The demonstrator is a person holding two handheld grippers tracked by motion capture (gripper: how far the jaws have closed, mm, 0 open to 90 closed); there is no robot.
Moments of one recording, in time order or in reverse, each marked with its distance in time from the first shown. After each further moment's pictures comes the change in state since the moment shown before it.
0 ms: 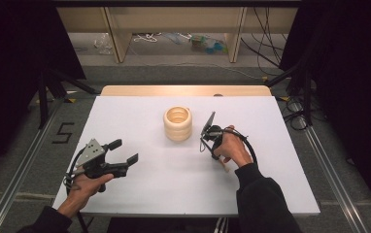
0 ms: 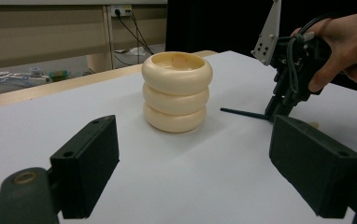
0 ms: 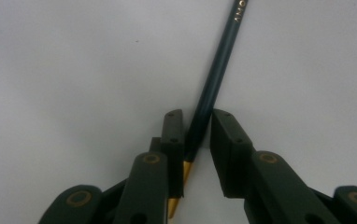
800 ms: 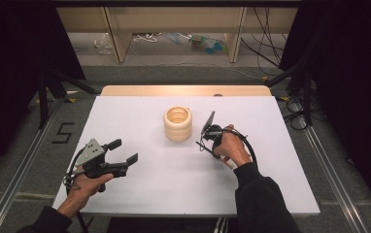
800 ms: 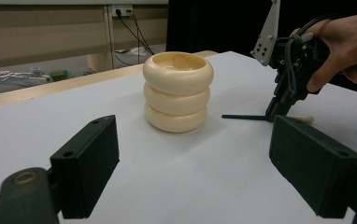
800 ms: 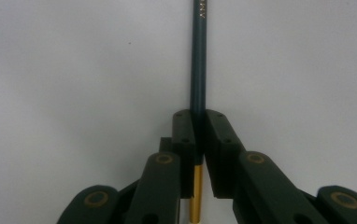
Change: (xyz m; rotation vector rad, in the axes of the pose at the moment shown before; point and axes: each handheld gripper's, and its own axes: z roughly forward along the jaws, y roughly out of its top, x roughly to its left) left arm 0.000 0.000 0.000 0.000 0.000 -0.008; right arm 0.000 0.002 0.000 0.017 -0.013 0.008
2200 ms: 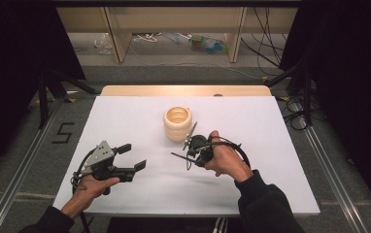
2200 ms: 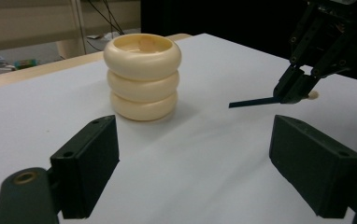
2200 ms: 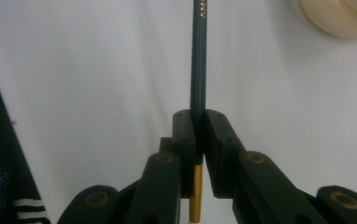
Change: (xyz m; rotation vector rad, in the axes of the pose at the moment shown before) left arm -0.017 -0.003 0.015 0.079 -0.118 0.015; right arm 0.088 -0.014 -0.058 -0.193 -0.036 -0.442
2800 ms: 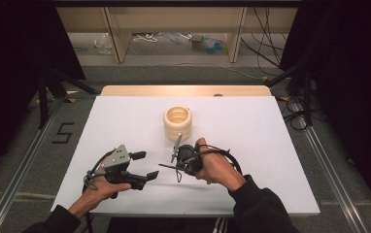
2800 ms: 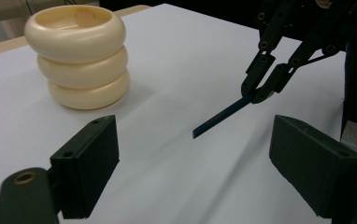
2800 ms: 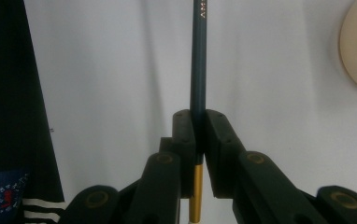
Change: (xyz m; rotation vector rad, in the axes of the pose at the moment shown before) left arm -0.022 0.002 0.022 0.116 -0.127 0.044; right arm 0.031 0.021 0.001 0.000 0.005 -0.136
